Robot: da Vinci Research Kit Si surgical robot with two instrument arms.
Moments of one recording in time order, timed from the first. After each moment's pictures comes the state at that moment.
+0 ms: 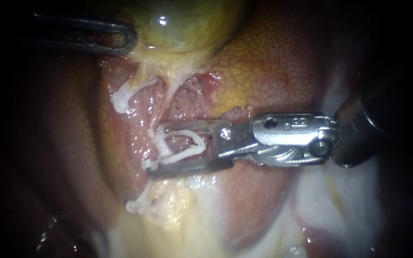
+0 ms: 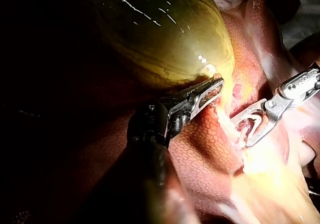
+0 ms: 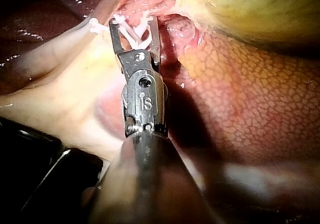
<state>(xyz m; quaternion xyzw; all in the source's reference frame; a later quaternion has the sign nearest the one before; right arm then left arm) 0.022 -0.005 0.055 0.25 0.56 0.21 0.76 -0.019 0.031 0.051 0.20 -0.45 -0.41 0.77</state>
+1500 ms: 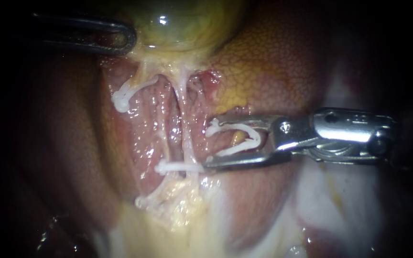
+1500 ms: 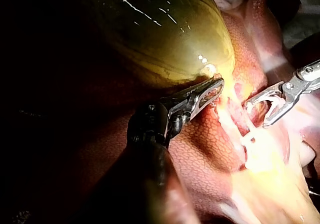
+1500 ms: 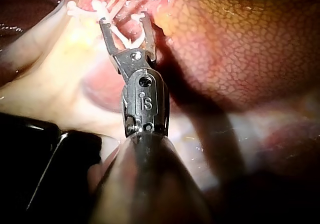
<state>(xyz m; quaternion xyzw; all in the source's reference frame) 0.015 -0.004 0.055 0.29 0.54 0.25 0.75 -0.019 0.031 0.051 0.20 -0.45 -0.41 0.77</state>
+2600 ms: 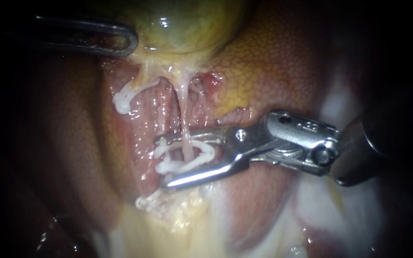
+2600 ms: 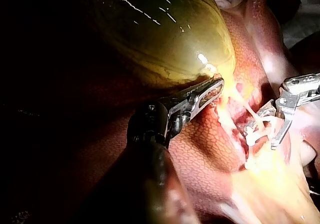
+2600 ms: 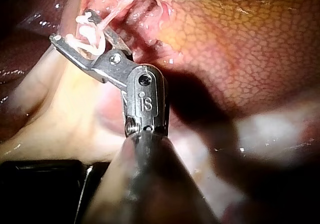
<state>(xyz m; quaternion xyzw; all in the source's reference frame) 0.020 -0.005 0.054 0.41 0.66 0.16 0.61 -0.020 0.030 0.051 0.20 -0.45 -0.41 0.77</state>
